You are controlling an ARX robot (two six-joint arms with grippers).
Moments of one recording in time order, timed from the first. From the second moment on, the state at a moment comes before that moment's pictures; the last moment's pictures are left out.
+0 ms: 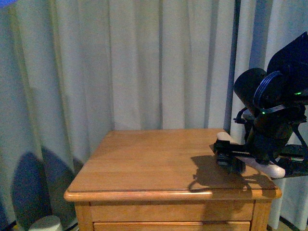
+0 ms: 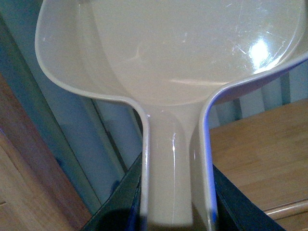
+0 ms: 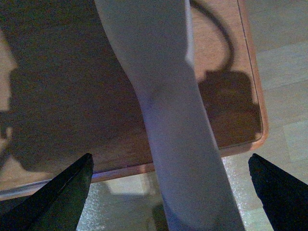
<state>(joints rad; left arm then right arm) 0.12 0.78 0.53 0.44 0.28 0.33 0.30 2.15 1.71 -0.56 0.18 0.36</state>
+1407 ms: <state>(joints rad) 0.12 0.78 0.53 0.44 0.28 0.33 0.32 1.33 0.96 0.06 0.37 0.06</state>
